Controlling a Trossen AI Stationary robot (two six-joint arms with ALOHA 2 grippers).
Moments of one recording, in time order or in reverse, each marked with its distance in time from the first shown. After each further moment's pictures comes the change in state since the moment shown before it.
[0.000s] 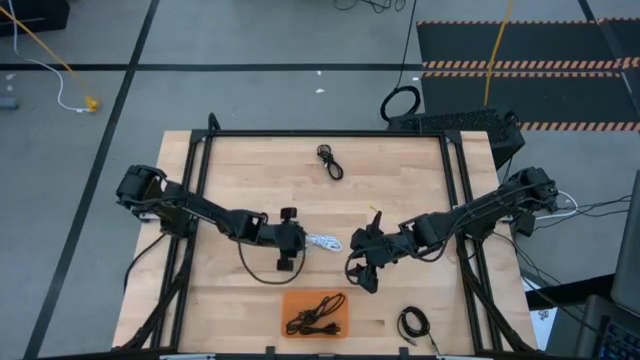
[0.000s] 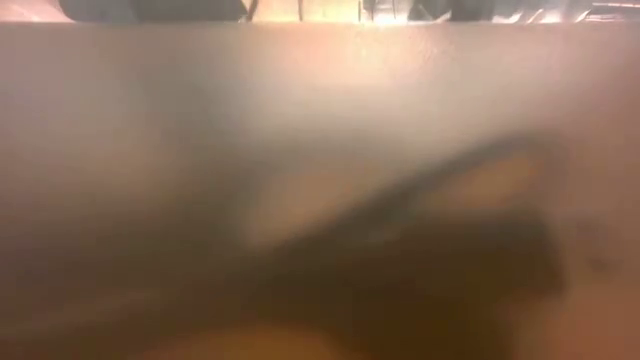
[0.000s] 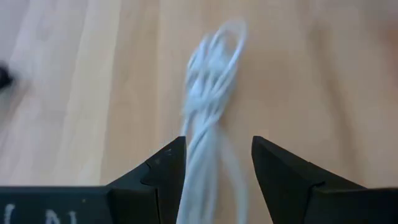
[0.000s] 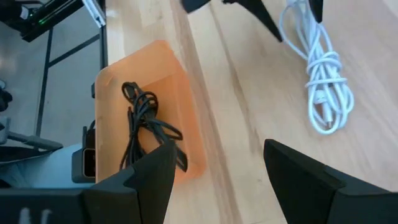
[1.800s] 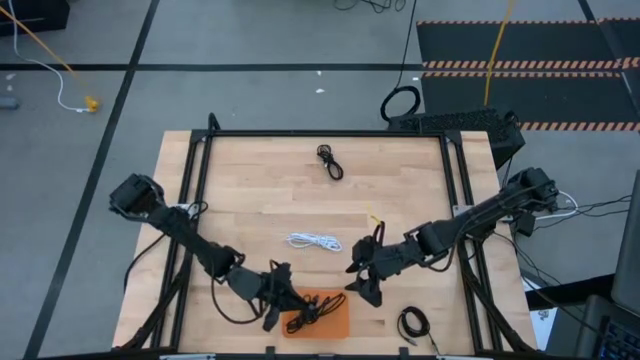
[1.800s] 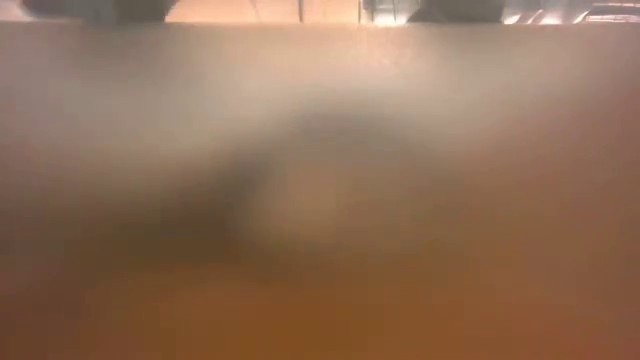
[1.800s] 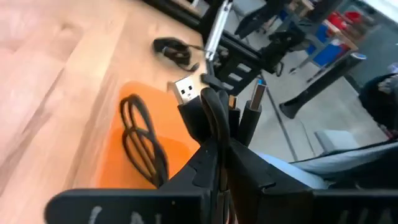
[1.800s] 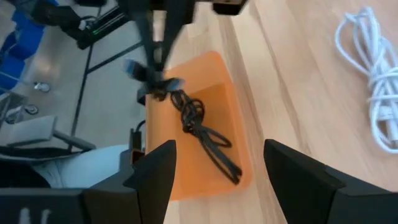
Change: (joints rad) left arm -0.406 0.017 -0.005 0.536 0.012 -0.710; right arm 0.081 0.000 0.000 0.126 0.000 0.020
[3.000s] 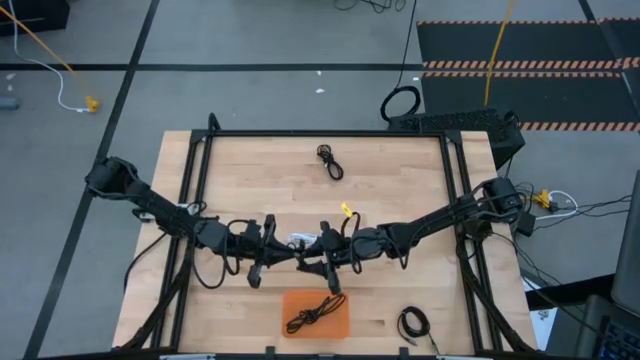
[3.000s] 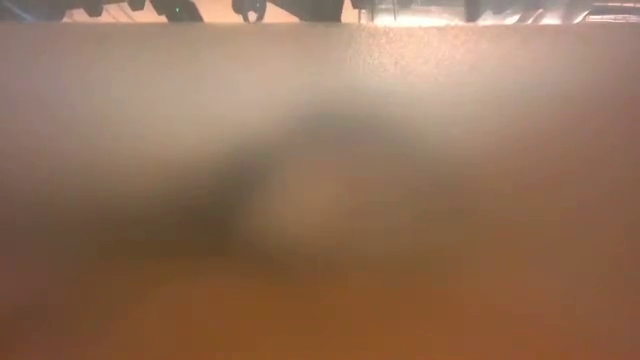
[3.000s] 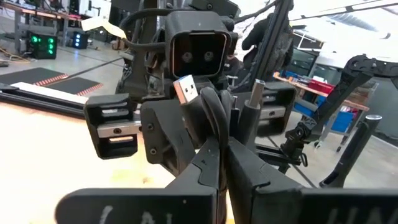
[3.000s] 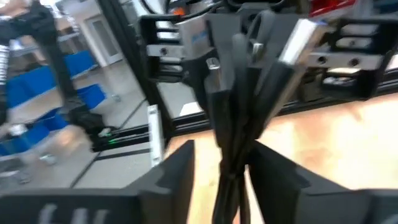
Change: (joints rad) left arm 0.172 -0.327 -0.302 0.408 -0.069 0.437; right arm -0.147 0.298 0.002 0.849 0.019 -0.362
